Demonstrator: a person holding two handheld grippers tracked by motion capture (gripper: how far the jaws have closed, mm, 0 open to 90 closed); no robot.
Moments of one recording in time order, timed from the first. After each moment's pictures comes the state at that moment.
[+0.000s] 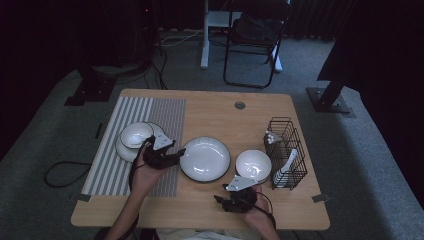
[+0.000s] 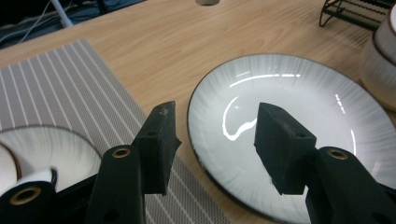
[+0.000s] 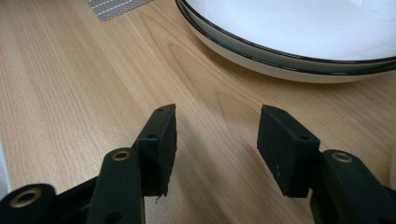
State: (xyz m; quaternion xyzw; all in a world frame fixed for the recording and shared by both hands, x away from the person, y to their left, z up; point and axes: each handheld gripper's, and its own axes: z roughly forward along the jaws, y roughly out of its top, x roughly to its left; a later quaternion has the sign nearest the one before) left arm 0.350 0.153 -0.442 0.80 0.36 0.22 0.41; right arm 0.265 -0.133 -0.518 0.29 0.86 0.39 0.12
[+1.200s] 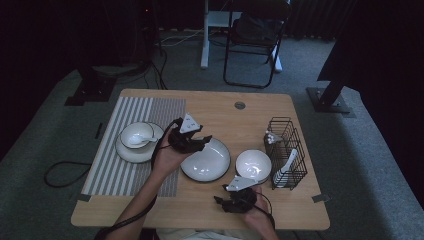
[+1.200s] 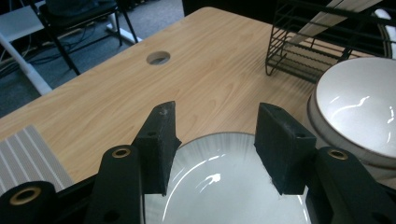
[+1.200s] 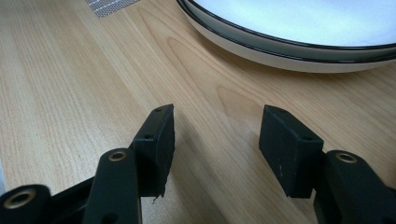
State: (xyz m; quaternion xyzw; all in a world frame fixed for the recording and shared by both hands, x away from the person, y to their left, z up) left arm 0.379 0.085 -0.397 0.83 0.28 0.21 0.44; right arm 0.267 -0.134 -0.524 0.30 0.86 0.40 0.11
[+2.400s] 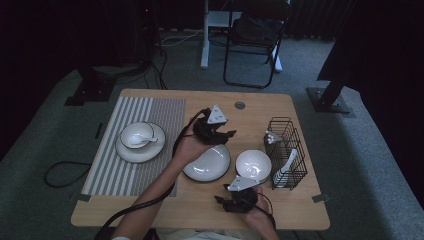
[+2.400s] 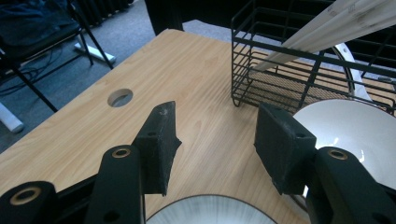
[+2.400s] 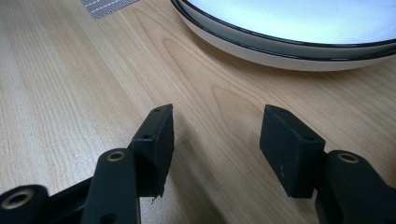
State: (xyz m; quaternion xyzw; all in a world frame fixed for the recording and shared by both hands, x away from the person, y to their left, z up) left arm 0.399 0.019 -0.376 0.85 0.21 0.19 0.44; right arm 0.267 -0.137 -0.526 0.30 0.86 0.40 0.12
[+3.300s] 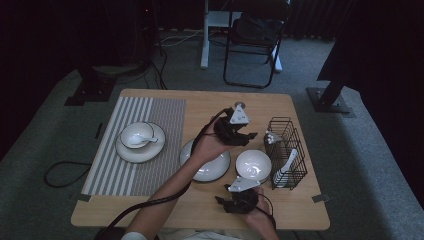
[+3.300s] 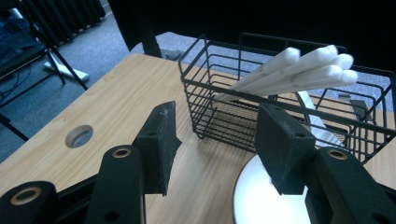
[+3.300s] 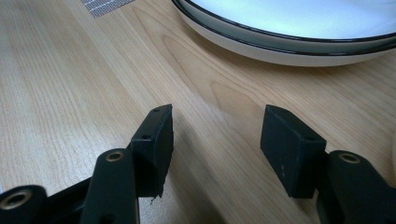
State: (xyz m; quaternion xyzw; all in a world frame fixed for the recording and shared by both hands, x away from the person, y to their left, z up) left arm 0.390 -0.034 -0.362 0.86 0.16 0.16 0.46; right arm 0.264 -0.138 -0.526 0.30 0.86 0.40 0.12
